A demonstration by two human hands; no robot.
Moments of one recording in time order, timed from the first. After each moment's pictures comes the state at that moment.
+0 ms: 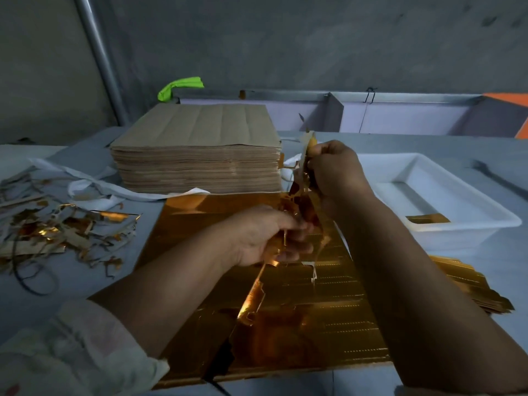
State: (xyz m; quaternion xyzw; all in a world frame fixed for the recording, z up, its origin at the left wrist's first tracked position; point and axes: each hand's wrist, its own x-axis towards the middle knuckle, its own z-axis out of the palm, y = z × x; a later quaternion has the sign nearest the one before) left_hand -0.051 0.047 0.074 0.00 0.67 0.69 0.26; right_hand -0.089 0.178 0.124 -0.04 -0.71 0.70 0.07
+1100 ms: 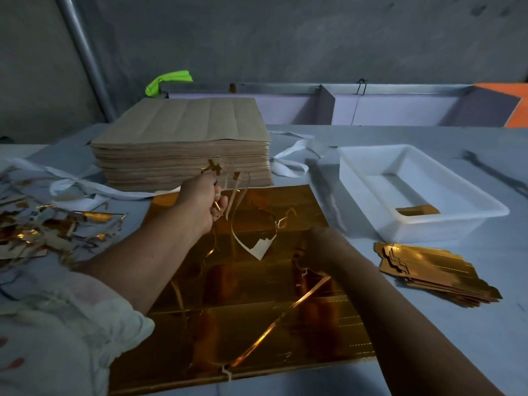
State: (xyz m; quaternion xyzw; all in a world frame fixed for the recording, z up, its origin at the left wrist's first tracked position) left_hand -0.096 0.007 0.075 -0.27 0.61 0.74 -0.06; right_hand -0.077 0.215 0.020 0.09 -0.98 0.12 -0.14
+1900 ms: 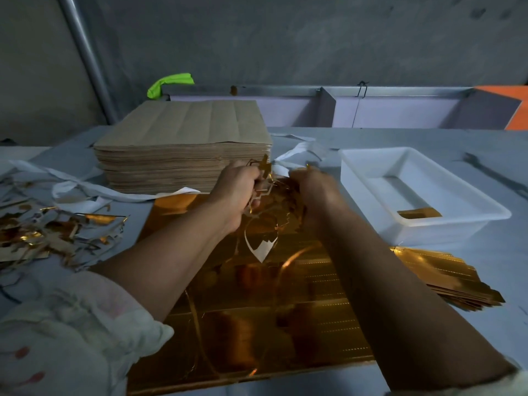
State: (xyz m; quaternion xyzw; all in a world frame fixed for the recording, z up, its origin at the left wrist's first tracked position) left_hand -0.086 0.048 0.096 -0.10 0.74 0.66 -0.04; right_hand -0.091 0.176 0.094 -0.05 -0.66 0.75 -0.05
